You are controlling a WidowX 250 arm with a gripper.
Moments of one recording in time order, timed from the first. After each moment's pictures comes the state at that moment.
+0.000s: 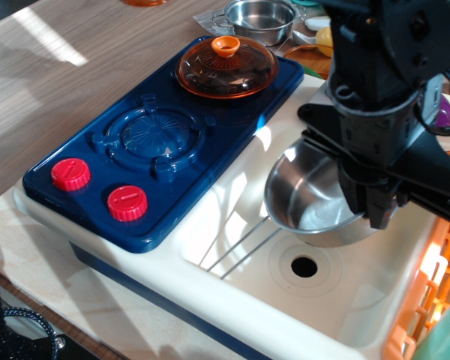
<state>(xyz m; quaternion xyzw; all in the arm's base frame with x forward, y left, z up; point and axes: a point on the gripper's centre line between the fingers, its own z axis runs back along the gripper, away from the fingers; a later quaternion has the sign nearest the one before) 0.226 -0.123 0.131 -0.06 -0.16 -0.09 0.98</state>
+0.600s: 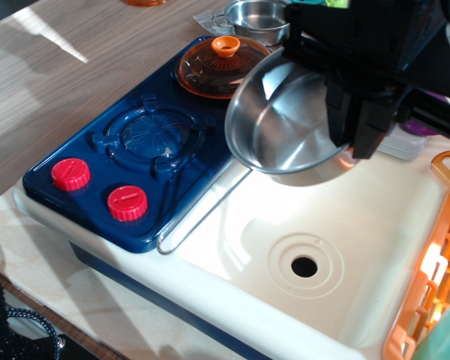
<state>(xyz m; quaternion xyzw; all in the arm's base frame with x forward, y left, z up) 0.222 -0.104 0.183 0.03 -0.13 -0.05 0.99</state>
